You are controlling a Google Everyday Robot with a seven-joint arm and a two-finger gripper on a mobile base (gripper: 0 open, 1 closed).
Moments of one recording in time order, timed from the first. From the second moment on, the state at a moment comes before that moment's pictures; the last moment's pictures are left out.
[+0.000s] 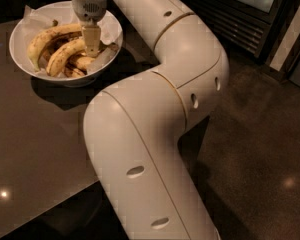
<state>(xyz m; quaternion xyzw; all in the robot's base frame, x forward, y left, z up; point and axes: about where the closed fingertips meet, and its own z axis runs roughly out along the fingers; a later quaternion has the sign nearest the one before) 0.707 0.150 0.918 -0.79 0.60 0.02 0.13</state>
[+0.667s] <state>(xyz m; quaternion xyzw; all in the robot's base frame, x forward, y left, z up) 0.708 0.143 0.910 -0.78 0.61 0.02 0.12</state>
